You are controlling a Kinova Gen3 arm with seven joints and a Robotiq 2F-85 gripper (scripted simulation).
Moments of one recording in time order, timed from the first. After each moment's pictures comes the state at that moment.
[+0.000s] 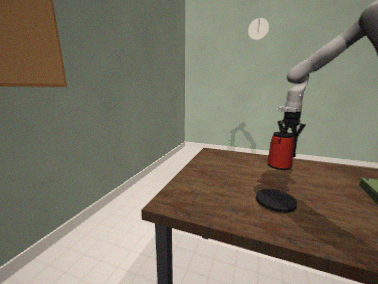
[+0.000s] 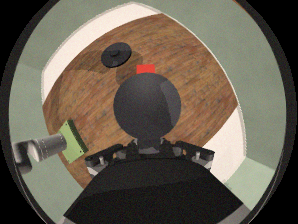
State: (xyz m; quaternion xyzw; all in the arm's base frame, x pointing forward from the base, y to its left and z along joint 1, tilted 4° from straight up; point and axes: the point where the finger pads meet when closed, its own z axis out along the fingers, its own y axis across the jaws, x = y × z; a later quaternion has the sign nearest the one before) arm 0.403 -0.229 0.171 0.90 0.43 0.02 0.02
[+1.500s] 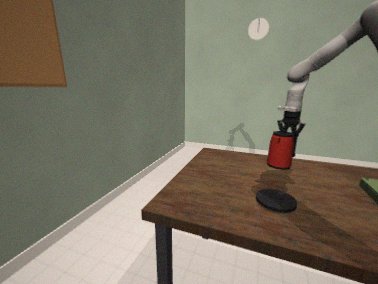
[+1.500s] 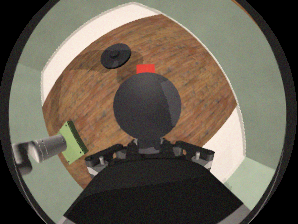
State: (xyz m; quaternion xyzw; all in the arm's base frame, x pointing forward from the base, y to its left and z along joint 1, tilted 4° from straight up) arm 0.405 -0.227 0.174 0.90 0.43 0.02 0.03
